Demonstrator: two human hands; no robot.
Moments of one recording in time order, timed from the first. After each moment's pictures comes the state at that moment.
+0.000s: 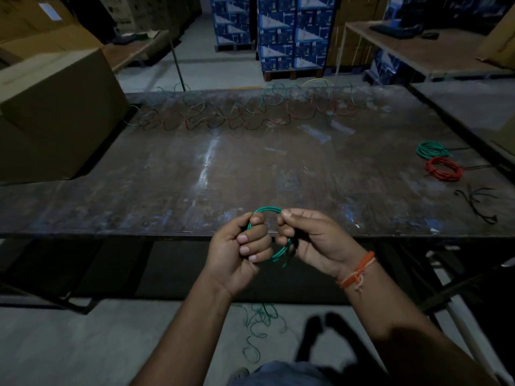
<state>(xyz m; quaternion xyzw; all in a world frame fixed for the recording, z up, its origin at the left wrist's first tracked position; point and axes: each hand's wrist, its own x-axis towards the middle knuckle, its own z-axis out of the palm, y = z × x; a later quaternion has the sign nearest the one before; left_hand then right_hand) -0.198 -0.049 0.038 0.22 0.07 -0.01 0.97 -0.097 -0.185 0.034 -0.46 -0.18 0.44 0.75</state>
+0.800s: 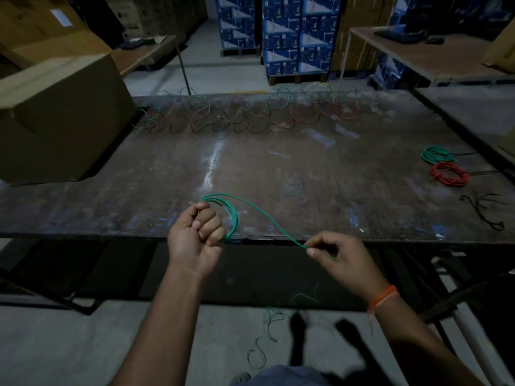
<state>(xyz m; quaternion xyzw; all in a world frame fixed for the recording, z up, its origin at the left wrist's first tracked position) -0.208 0.015 0.042 0.21 0.15 0.20 0.95 -0.084 -0.239 -0.014 -0.79 -0.35 0.08 0.49</state>
